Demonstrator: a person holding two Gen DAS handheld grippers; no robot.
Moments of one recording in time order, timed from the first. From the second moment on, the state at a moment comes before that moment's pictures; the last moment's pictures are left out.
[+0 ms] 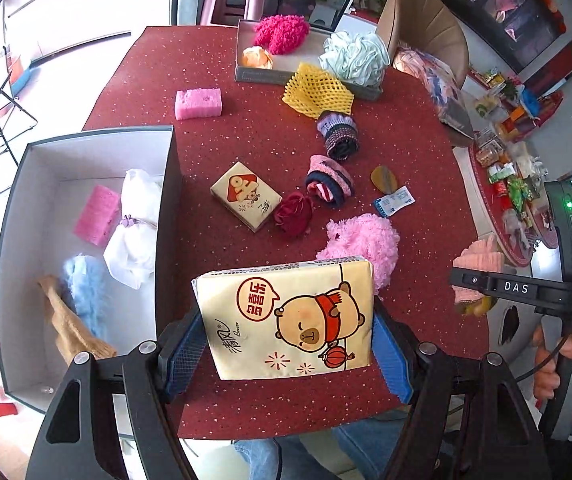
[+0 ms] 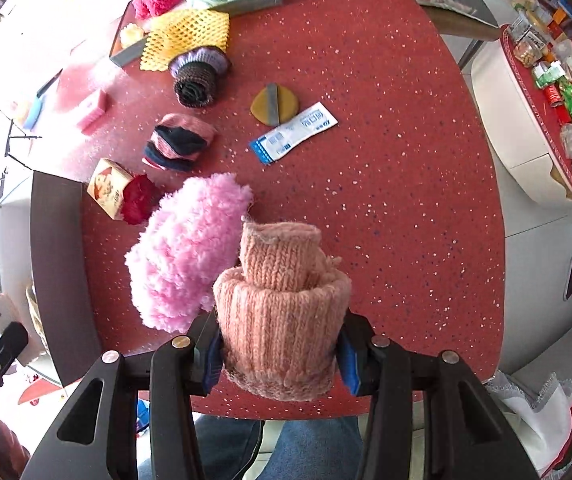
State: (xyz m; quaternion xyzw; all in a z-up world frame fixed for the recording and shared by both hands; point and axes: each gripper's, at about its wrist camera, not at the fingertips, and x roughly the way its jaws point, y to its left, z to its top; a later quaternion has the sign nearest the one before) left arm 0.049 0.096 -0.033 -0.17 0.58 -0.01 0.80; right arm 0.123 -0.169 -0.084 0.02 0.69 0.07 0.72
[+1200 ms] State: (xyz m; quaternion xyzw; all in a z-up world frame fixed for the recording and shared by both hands) left arm 0.003 0.132 -0.023 -0.23 0.54 0.02 0.81; right arm 0.118 -0.109 -0.060 -0.07 0.67 0.11 0.73
